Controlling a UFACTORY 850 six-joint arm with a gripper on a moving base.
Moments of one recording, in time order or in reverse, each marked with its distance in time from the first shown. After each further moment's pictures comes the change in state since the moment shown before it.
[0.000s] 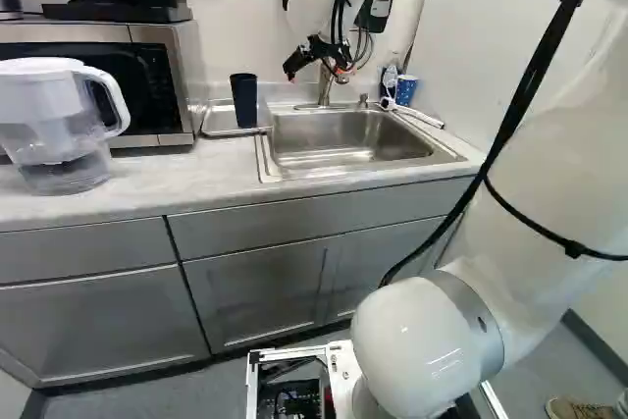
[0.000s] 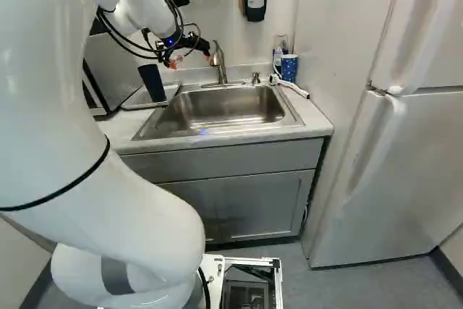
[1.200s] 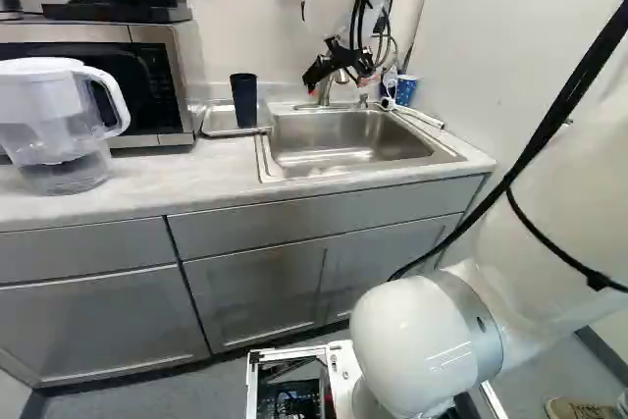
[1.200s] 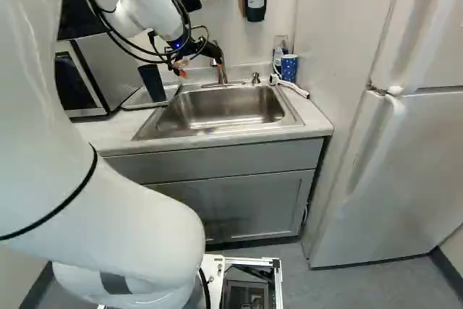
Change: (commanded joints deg) arm -4.8 5.0 4.7 0.0 -8.7 0.0
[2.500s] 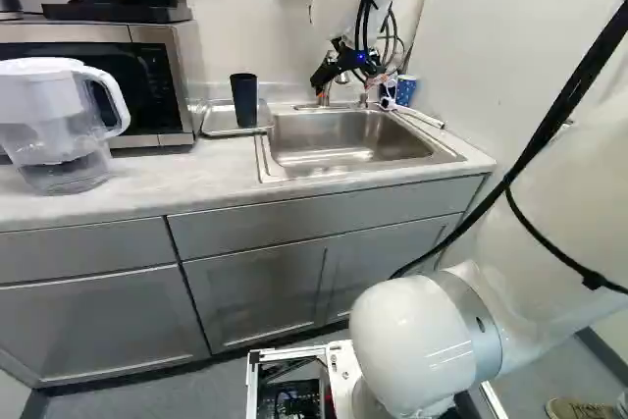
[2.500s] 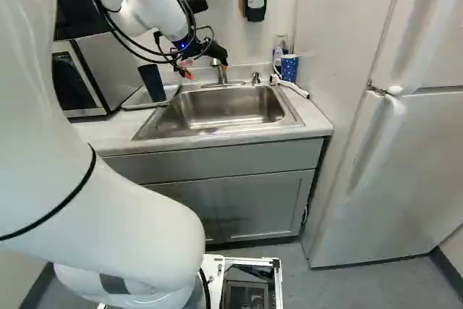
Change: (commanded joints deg) arm -1.0 0.0 0.0 0.0 -0.4 0.0
